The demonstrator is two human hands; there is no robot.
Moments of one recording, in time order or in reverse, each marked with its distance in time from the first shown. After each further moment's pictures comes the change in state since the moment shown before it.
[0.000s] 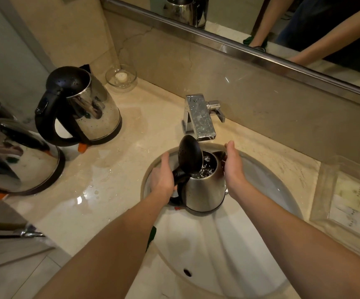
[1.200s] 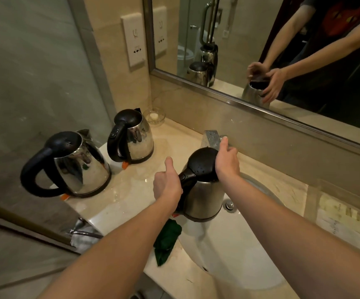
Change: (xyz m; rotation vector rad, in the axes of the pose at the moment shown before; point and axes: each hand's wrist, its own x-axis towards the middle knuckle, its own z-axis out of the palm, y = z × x) left_hand -0.122 0.061 -0.101 -0.202 0.183 0.085; right_hand -0.128 -0.109 0.051 -0.305 0.221 -0.150
